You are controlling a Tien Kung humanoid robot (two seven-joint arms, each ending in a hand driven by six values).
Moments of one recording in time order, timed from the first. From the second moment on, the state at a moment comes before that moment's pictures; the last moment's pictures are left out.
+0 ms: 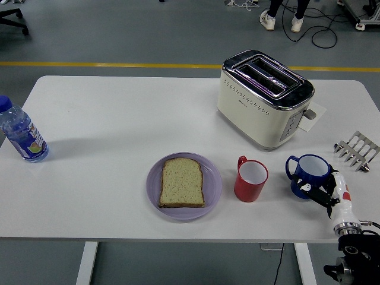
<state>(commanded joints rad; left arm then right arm) -0.08 0.01 -0.26 -0.20 0.05 0.20 0.06 0.12 -0.15 1.12 1.03 -1.02 -0.38 0.37</state>
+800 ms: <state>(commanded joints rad) -0.08 0.01 -0.26 -0.20 0.05 0.20 0.06 0.12 -0.15 1.12 1.01 -1.09 -0.41 0.36</state>
